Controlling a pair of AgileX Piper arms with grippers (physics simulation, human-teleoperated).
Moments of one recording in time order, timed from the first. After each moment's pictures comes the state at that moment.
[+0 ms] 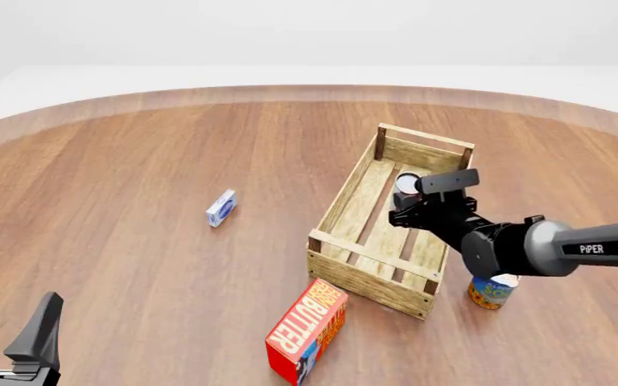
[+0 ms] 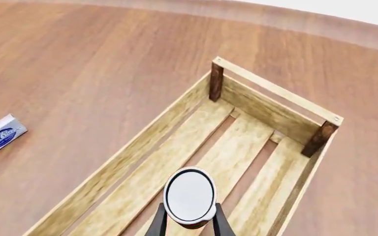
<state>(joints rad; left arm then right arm) 0.00 0.01 0.00 0.00 0.00 0.25 1.82 -0.83 -0.50 0.01</state>
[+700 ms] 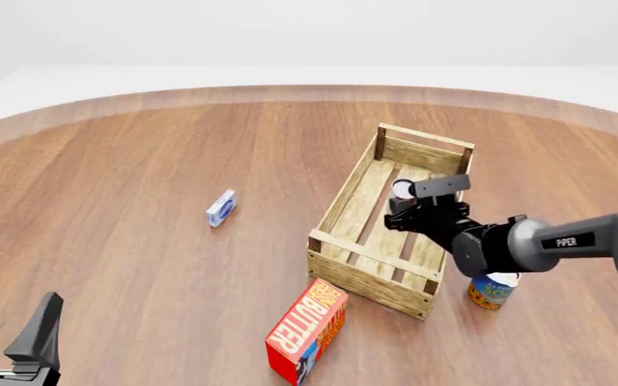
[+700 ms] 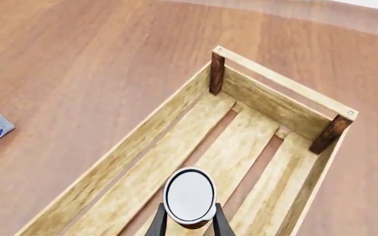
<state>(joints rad) 0.00 0.01 0.00 0.00 0.00 0.25 1.91 -0.87 -0.51 0.01</state>
